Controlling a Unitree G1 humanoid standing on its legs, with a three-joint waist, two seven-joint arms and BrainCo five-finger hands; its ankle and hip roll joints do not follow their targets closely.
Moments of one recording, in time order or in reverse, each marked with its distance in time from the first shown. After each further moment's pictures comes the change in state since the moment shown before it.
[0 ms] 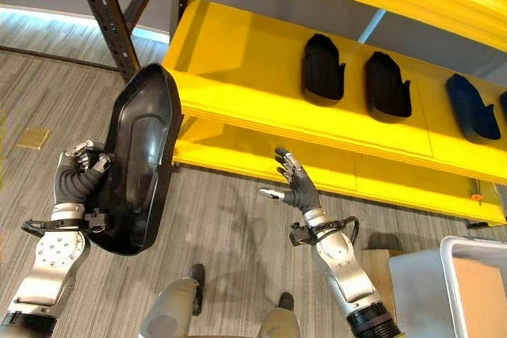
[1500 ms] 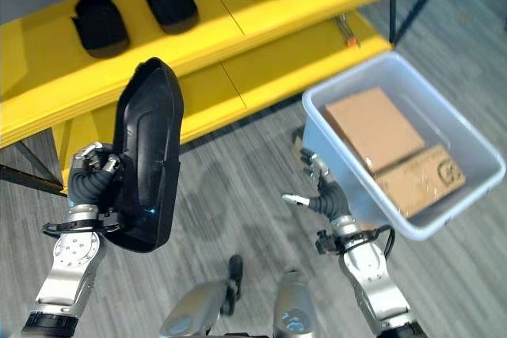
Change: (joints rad) left arm 0.026 -0.103 0.002 -0.003 0.017 -0.015 -0.031; right arm 0.173 -0.120 -0.076 -0.121 -0.036 -0.018 0.027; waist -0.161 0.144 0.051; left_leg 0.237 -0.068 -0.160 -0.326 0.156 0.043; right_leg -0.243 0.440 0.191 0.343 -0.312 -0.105
